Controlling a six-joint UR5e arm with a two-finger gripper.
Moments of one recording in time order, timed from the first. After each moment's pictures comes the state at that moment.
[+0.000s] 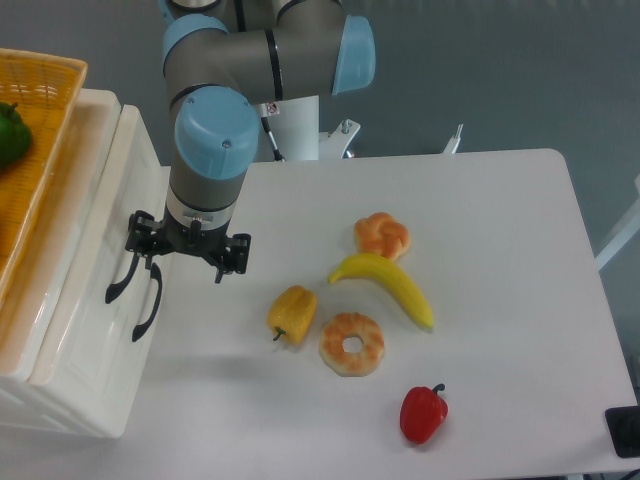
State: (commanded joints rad) arm 2.22 -1.83 -1.53 -1.37 1.27 0.28
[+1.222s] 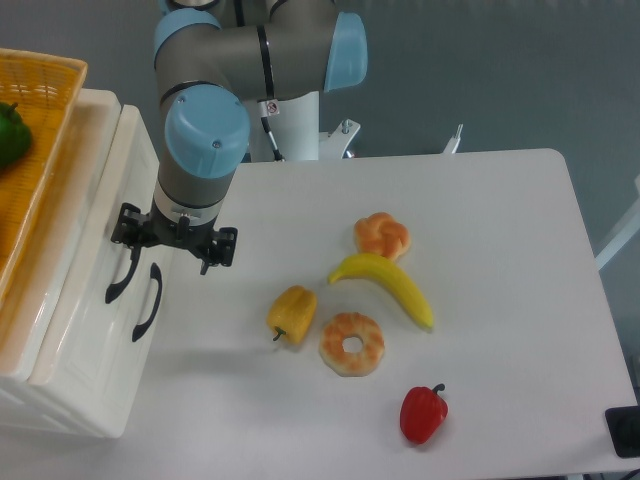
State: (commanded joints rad) arm 2.19 -1.83 -1.53 -1.40 1.23 0.26
